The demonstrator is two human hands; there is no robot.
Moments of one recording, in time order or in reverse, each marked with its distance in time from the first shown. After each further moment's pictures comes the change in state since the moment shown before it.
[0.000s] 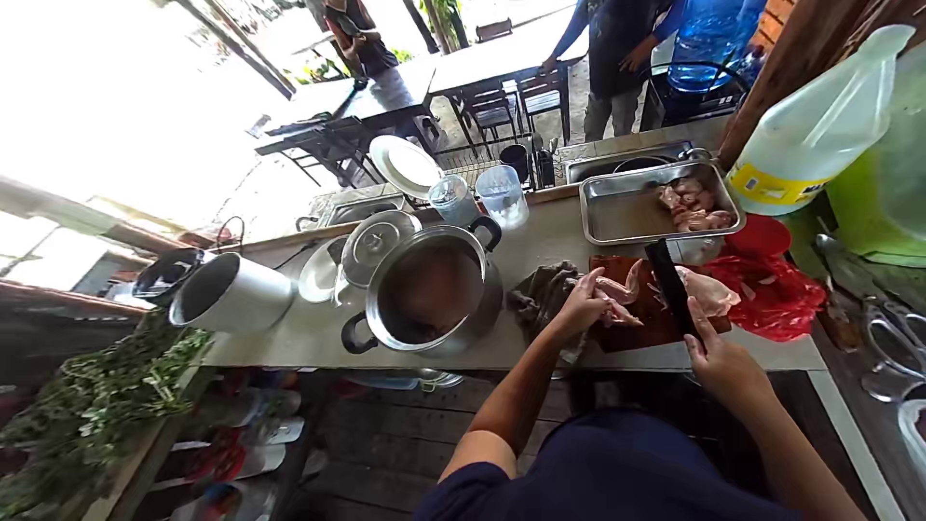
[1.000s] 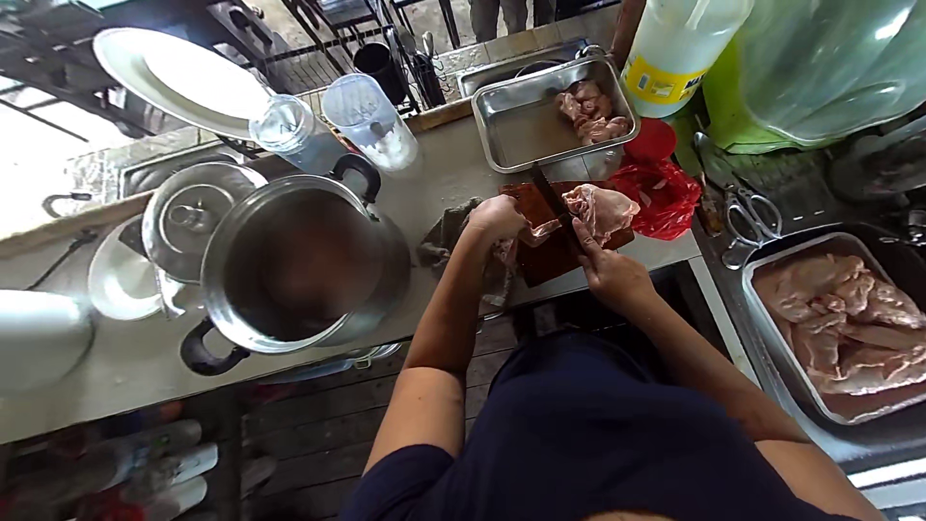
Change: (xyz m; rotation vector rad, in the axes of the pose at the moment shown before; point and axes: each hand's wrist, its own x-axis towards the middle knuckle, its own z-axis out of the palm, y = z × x) left_hand 0.065 0.026 -0.014 0.854 -0.268 -0.349; right_hand 0.008 -0.014 0.008 -0.130 -0.133 -0.036
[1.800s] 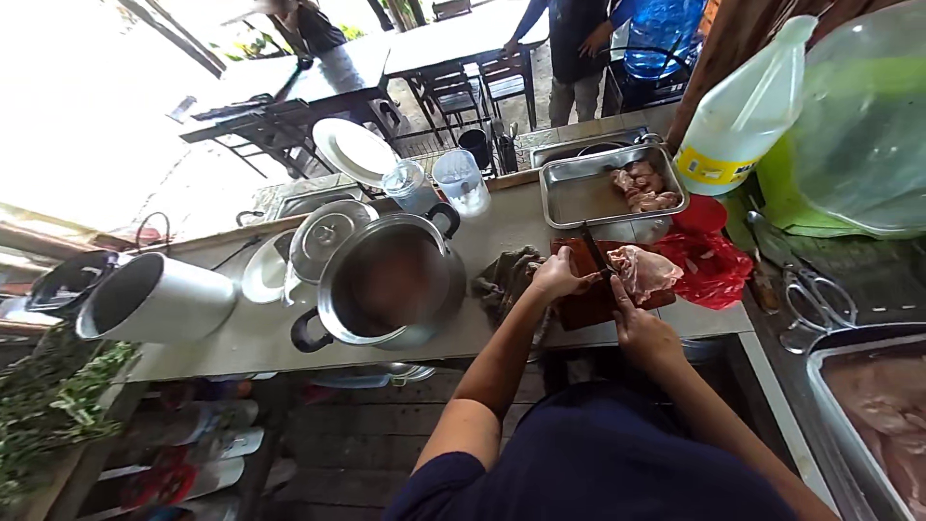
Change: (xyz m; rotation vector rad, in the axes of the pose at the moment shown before) left_hand -0.023 0.018 0.028 -0.202 0.130 0.009; right_hand -0.002 -0.012 -0.003 -0.049 -0.094 0.040
